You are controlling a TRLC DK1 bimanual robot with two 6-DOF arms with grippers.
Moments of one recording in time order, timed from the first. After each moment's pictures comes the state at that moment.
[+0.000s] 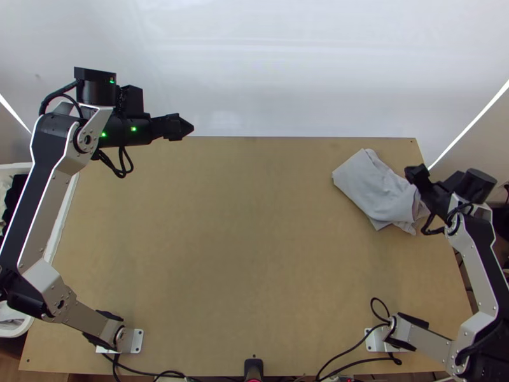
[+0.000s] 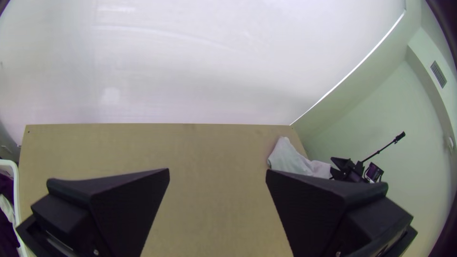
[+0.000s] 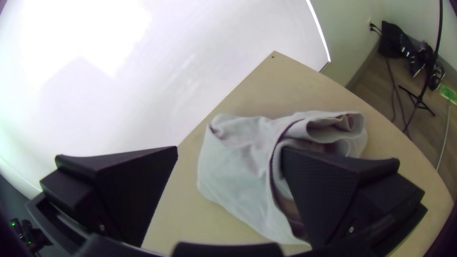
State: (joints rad) left arm -0.24 1.65 2.03 -1.00 0.35 -0.30; right arm -0.33 1.25 0.89 -0.17 -0.29 0.62
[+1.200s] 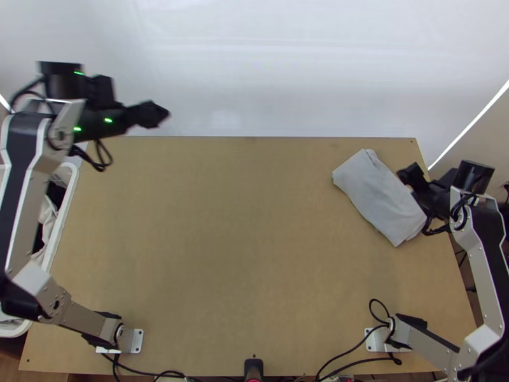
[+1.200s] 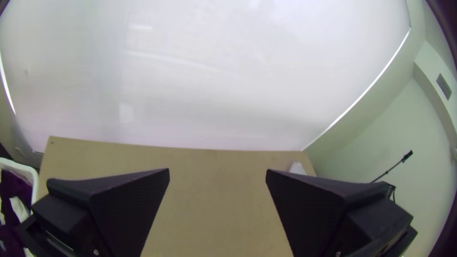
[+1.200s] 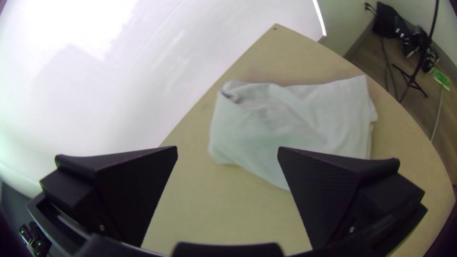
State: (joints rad) left arm -0.13 1.62 2.07 -0.99 0.34 -0.28; right arm -0.22 1.19 1.05 -0.54 -0.24 0.67
